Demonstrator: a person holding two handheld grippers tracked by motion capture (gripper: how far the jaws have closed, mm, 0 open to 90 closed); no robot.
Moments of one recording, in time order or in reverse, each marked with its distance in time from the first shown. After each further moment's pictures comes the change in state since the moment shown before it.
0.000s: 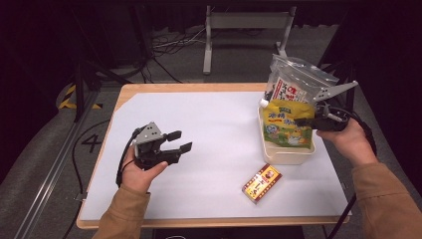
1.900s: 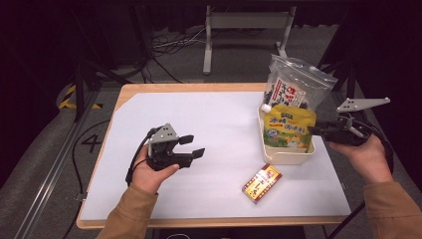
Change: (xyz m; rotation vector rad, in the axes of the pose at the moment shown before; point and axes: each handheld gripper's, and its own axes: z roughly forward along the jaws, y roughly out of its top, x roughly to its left) left arm -0.021 0.010 0.024 0.097 -0.089 0.008; right arm 0.013 -0.041 -0.035 -0.136 -0.073 0.117
